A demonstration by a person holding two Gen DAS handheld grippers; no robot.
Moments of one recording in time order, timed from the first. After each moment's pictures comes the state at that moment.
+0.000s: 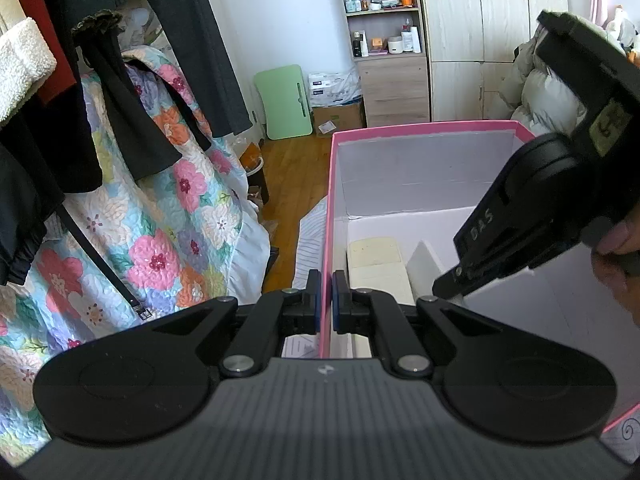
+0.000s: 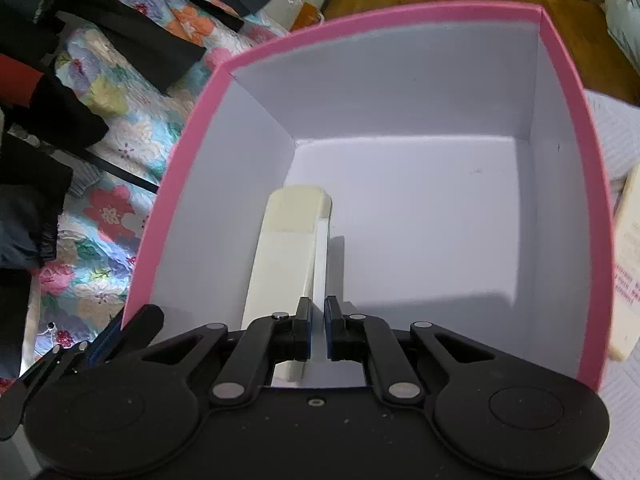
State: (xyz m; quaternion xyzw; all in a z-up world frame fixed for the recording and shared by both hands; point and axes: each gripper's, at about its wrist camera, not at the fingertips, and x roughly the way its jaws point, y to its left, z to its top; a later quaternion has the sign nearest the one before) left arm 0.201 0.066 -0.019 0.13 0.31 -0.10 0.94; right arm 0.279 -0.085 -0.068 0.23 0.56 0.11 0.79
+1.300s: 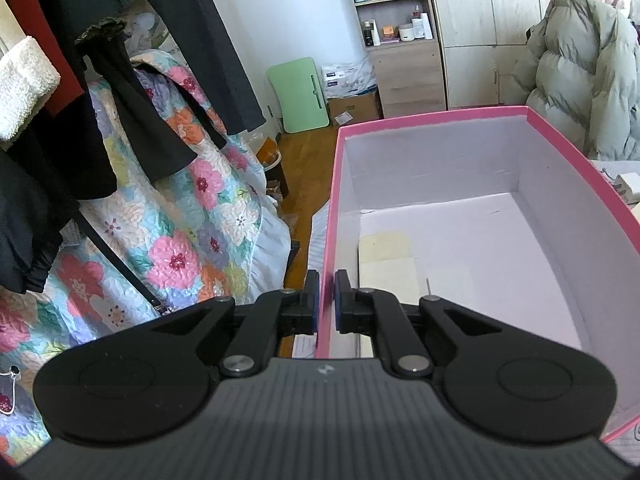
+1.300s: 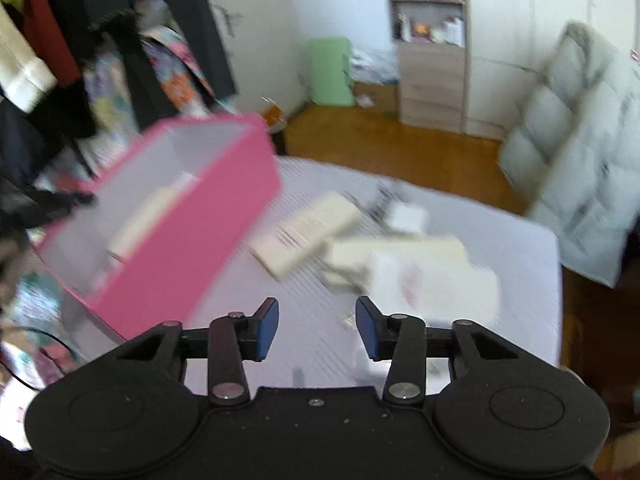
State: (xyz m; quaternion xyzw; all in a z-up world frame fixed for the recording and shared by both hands) left arm 0.204 0.053 -0.016 0.16 0.32 -0.07 0.93; right arm 0.067 -0.274 -0.015 0.05 0.41 0.05 0.91
